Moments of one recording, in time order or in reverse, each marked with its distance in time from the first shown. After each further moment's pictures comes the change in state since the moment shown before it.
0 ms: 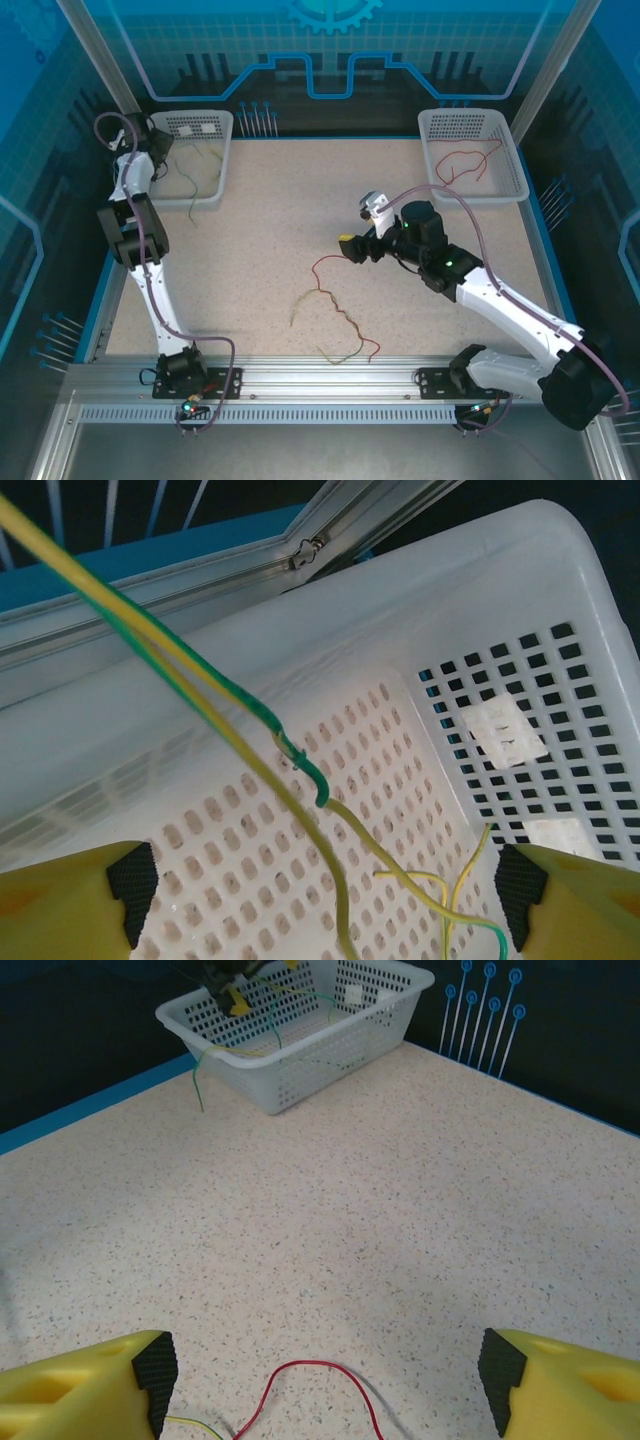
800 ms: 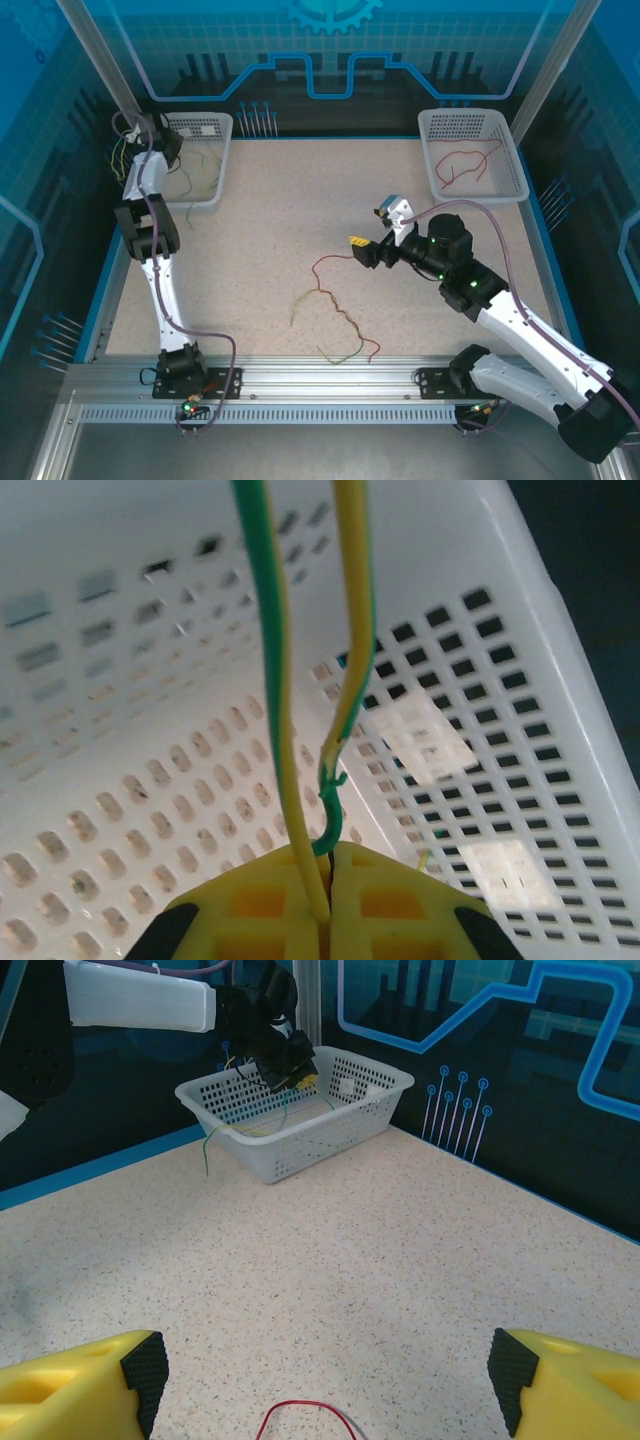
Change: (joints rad) left arm -0.055 0.171 0.201 0.059 0.040 0.021; right arm -0.010 -0.204 -0.064 0.026 0.002 -0.026
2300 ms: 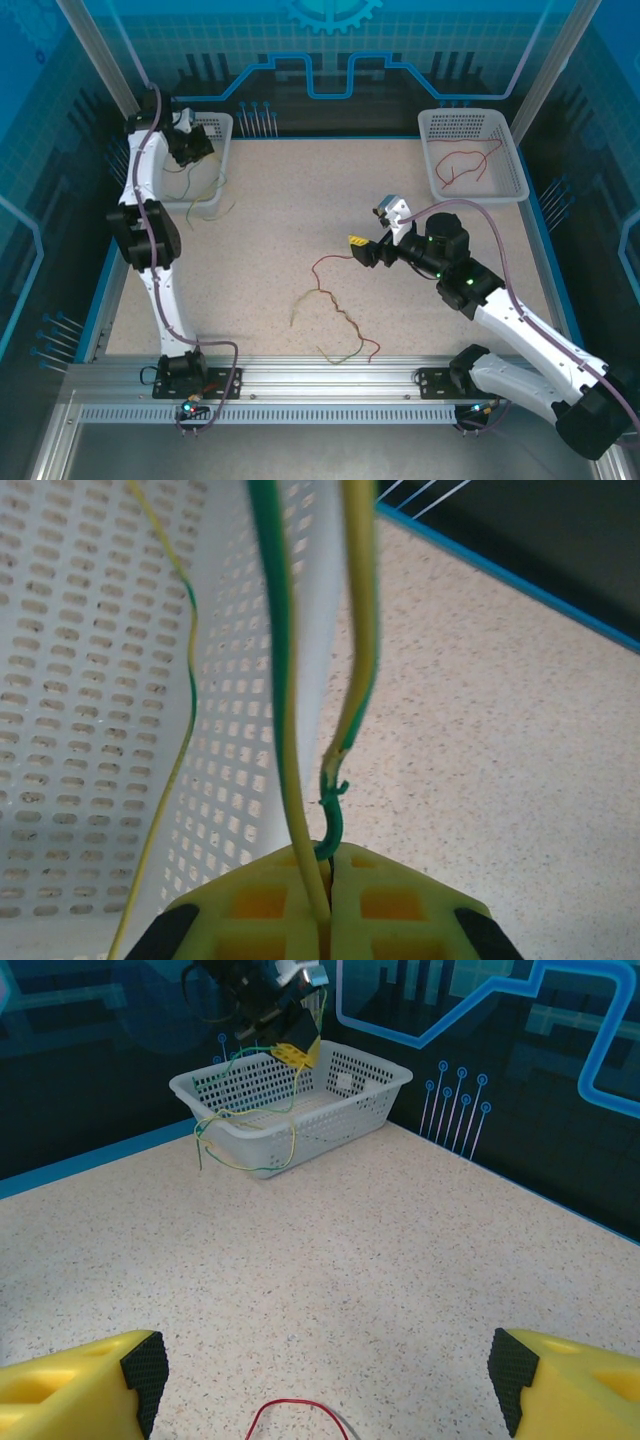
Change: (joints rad) left arm -0.093 -0.283 -0.025 -0.654 0.430 0.608; right arm -0.010 0.027 -0.012 0.030 -0.009 -0.017
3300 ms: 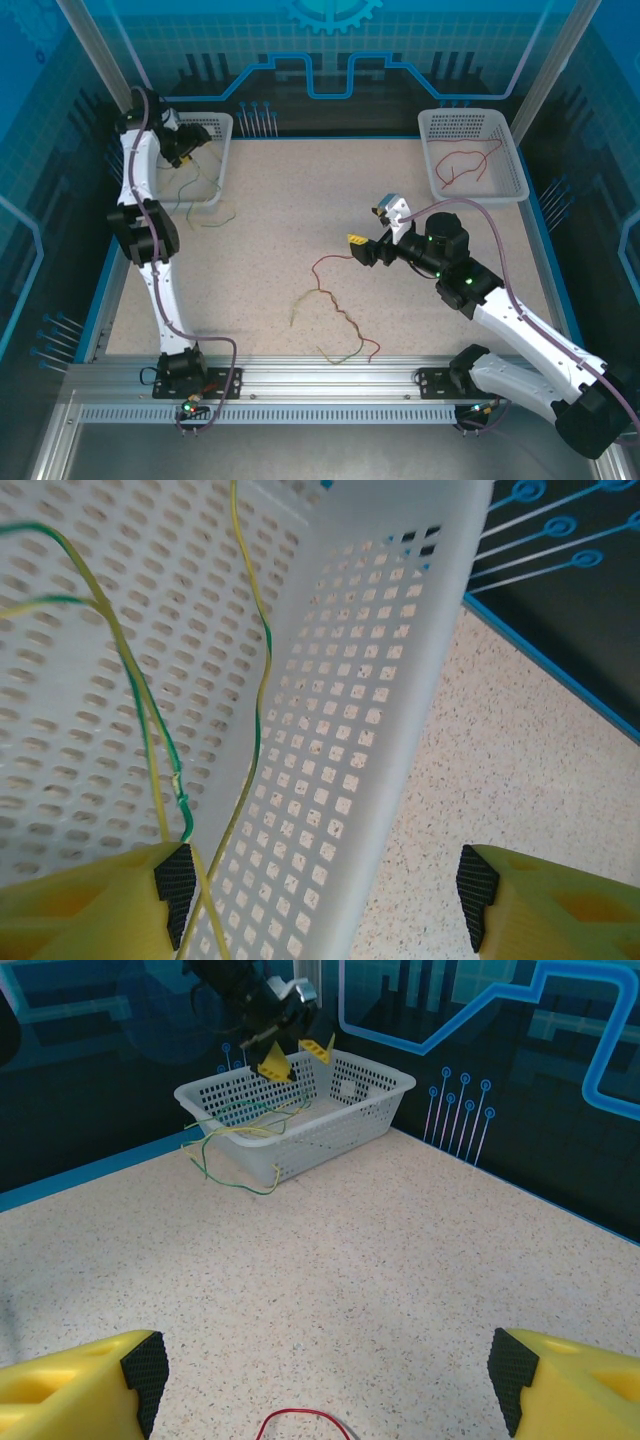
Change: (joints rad) left arm 0.052 0.089 0.180 -0.047 -0.050 -0.130; right arm 0.000 0.006 -0.003 0.025 -0.010 0.018
